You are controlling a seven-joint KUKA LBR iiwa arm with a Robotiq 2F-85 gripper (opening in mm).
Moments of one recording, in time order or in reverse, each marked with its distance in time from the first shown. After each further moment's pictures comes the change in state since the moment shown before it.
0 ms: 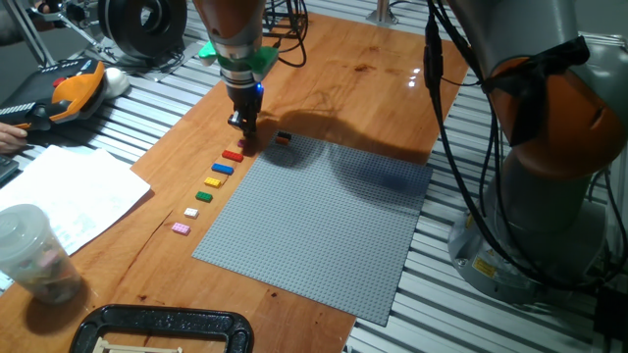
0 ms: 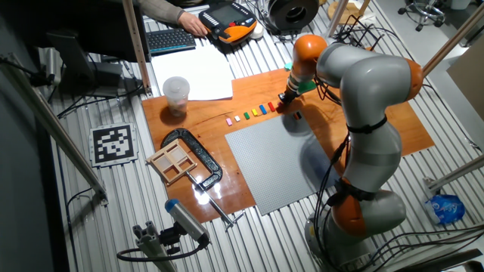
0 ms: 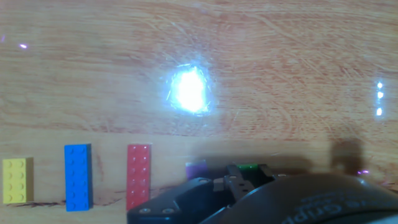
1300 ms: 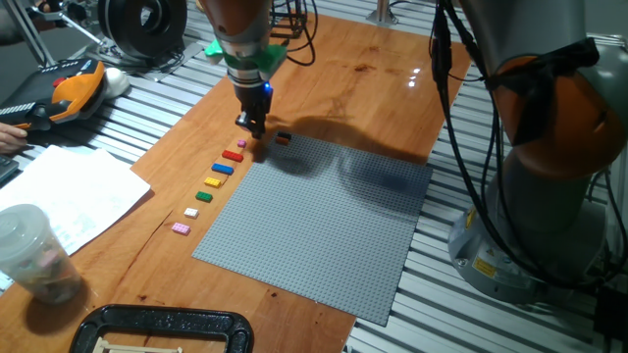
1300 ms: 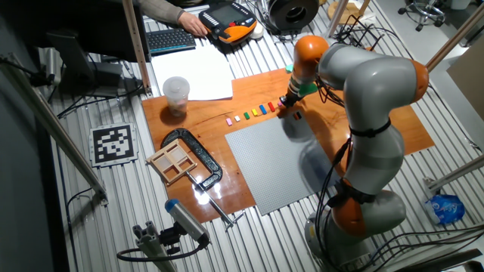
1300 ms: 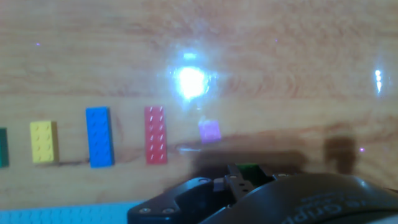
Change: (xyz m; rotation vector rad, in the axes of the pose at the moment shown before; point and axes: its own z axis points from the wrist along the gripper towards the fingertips) arm 0.036 0.013 -0.020 -0.002 0.028 0.048
